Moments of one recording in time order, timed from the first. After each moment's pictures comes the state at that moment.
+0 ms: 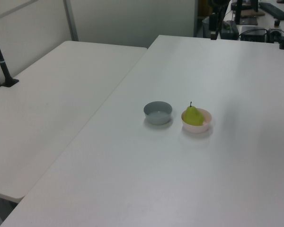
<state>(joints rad) 0.04 0.07 -0.08 -1.56 -0.07 1.61 -0.08</state>
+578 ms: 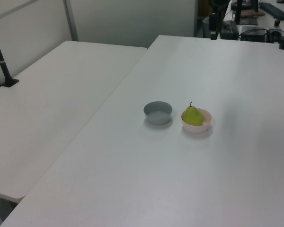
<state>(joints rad) 0.04 0.07 -0.08 -1.56 -0.07 1.61 -0.08</state>
